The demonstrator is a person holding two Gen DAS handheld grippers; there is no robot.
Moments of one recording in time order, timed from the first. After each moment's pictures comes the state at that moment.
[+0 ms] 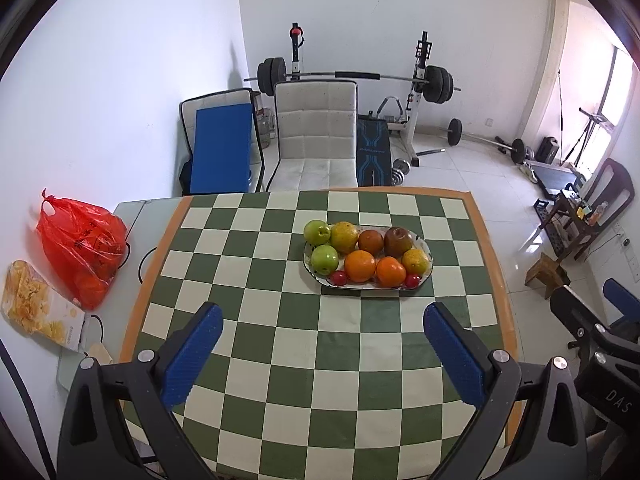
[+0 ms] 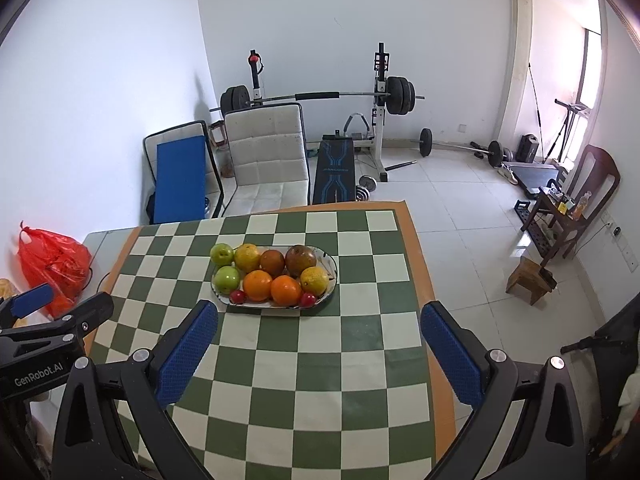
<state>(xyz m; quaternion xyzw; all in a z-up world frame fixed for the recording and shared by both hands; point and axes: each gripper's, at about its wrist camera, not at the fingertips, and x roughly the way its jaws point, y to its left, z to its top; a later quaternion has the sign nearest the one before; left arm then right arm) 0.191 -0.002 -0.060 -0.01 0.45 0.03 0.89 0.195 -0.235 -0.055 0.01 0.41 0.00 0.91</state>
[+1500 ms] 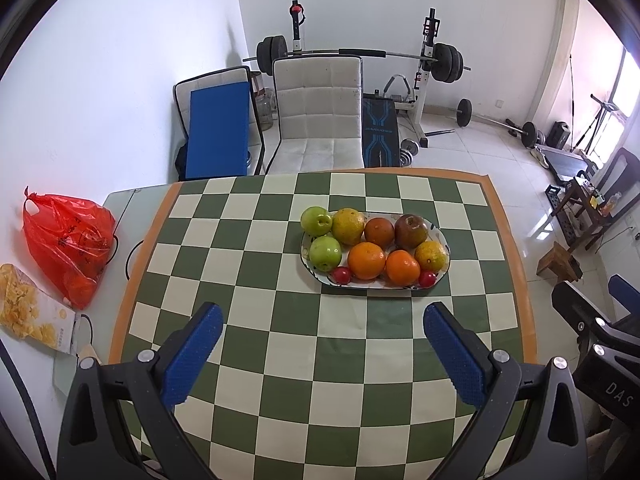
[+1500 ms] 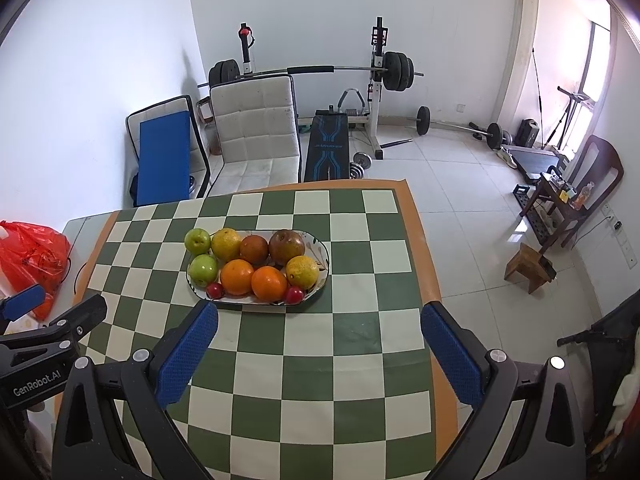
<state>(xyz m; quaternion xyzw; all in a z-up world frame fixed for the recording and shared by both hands) 0.244 -0.006 -0.106 0.00 0.48 0.03 0.88 0.254 -0.243 -0.113 0.00 0.44 0.00 0.90</state>
